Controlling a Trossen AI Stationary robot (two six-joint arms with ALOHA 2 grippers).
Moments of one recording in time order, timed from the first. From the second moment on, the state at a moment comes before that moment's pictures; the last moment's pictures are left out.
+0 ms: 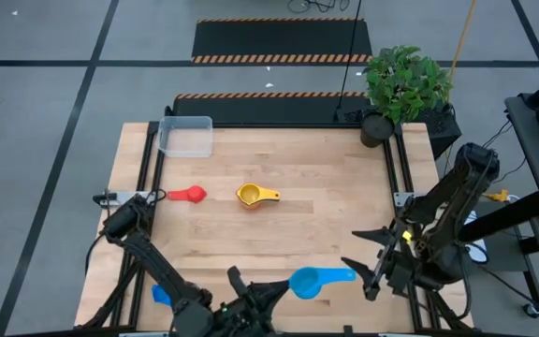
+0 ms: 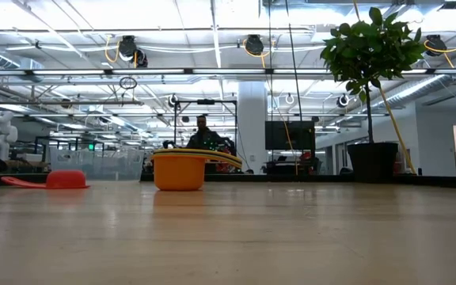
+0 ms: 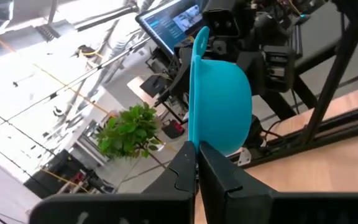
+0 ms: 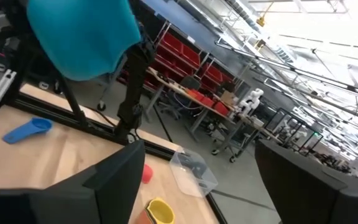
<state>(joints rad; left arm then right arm) -0.79 2.09 1.76 0.75 -1.26 1.13 1.05 1.26 0.83 0.81 1.36 -0.89</state>
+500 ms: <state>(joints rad) -0.71 2.09 1.76 0.33 -1.28 0.85 1.16 1.28 0.90 0.81 1.39 -0.84</state>
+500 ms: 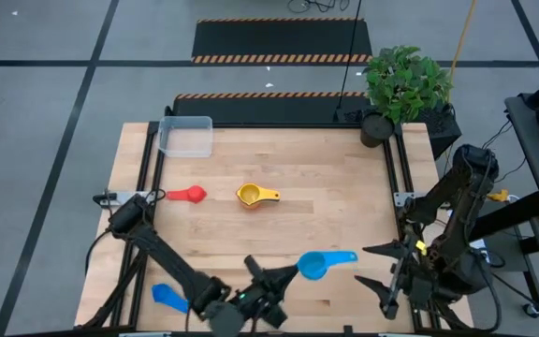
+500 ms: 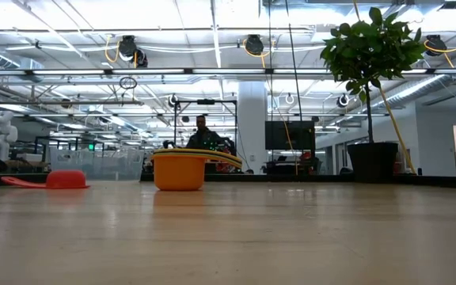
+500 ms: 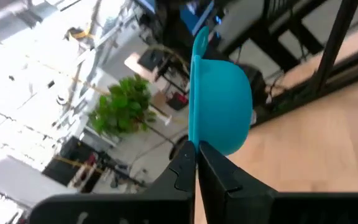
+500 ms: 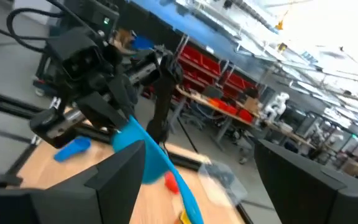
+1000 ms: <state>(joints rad) -0.52 2.05 1.75 -0.42 -0.97 0.07 1.23 1.28 0.90 0.81 1.49 -0.74</state>
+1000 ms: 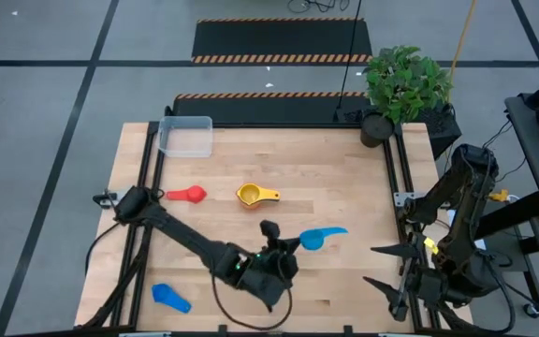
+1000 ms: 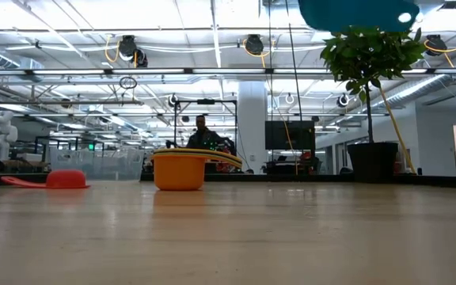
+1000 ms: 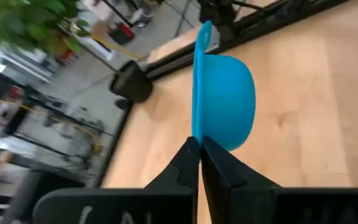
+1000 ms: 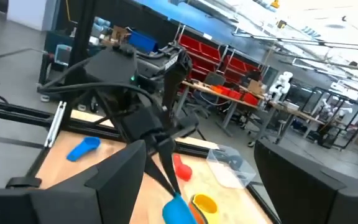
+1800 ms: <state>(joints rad) -0.54 1.60 1.04 -0.06 -0.97 -0.03 0.83 1.27 0.82 0.41 0.77 -0.13</state>
